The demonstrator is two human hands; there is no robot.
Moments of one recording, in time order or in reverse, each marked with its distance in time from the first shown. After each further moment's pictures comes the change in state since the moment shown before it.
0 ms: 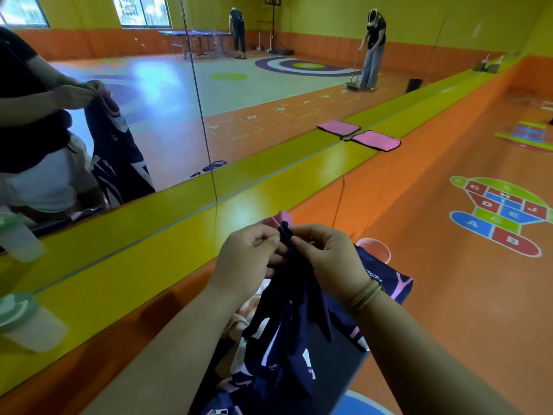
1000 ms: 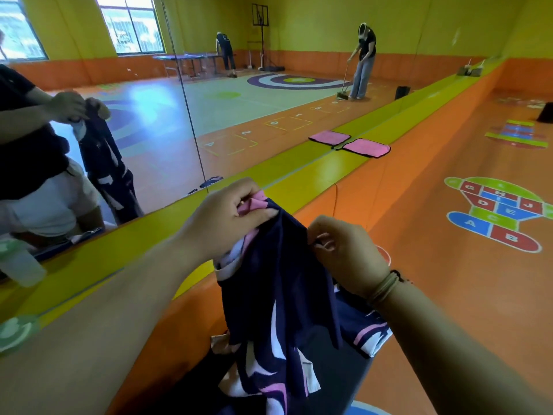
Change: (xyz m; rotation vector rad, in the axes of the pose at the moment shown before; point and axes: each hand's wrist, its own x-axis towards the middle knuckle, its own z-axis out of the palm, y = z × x) left_hand 0.035 0.049 -0.032 0.536 -0.120 0.602; right_hand -0.006 -0.013 -0.046 -0.491 0.015 -0.304
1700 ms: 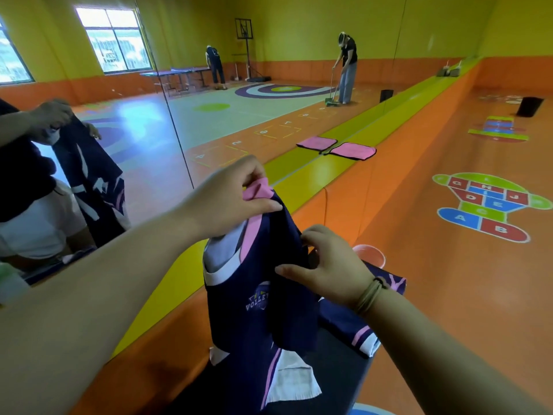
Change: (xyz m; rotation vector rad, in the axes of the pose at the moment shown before) left_hand 0.034 0.037 -0.007 0.114 -0.122 0.112; right_hand -0.013 -0.003 0.002 -0.003 -0.068 0.068
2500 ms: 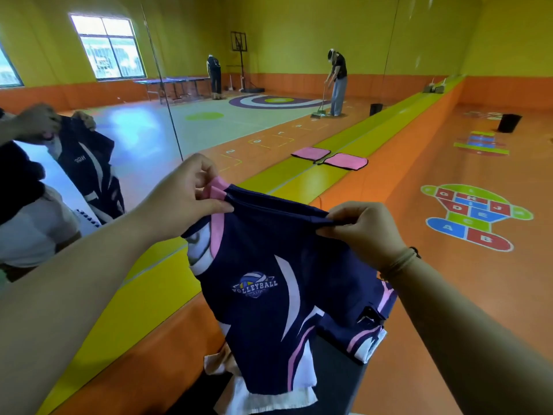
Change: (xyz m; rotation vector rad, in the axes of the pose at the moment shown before) left_hand -0.028 -0.024 -0.046 -0.259 0.041 -0.219; right_hand 0.015 0.001 -0.052 0.263 0.230 0.121
